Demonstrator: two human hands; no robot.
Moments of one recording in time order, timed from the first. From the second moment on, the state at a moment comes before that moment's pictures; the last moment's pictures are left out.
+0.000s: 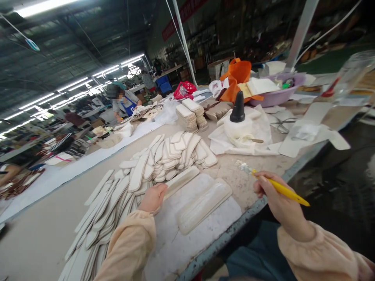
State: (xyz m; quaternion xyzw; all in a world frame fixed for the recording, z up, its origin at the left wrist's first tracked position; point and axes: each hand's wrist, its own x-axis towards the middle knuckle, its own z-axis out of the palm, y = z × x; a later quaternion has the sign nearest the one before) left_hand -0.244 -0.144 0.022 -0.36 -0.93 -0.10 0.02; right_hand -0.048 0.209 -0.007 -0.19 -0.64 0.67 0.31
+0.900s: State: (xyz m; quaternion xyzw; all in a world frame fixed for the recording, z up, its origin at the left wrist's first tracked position) left_hand -0.101 -0.124 0.000 0.01 -0.82 -0.53 -0.20; right_hand -0.080 0.171 -0.036 -0.19 -0.75 0.58 0.27
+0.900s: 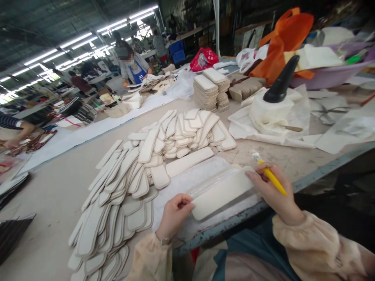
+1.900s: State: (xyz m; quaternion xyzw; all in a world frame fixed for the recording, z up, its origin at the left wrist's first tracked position) left_hand -0.141 -0.133 -0.028 -0.04 -0.93 -0.34 -0.14; right_hand -0.108 0.175 -0.070 -0.14 -0.85 0.46 0.22
